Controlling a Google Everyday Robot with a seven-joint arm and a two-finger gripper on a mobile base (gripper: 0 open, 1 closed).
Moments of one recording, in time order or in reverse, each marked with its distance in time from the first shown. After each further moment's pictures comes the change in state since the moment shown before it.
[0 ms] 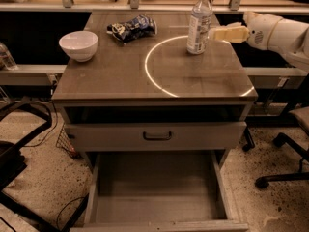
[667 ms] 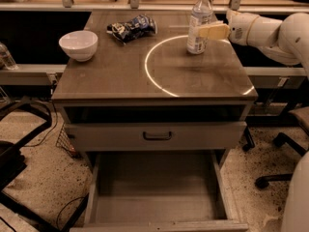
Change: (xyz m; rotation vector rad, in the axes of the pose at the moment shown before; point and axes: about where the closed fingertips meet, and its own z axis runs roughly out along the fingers) arm 0.014 -0.007 0.063 -0.038 0.005 0.004
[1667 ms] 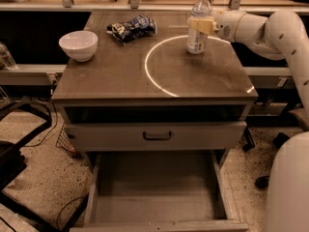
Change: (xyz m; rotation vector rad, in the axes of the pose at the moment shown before) arm -0.003 0.010 0.040 -0.042 -0.014 -0.029
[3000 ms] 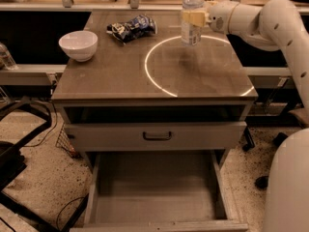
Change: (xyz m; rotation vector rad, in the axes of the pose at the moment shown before) arm -0.029 0.027 0.015 -0.038 -0.001 -0.035
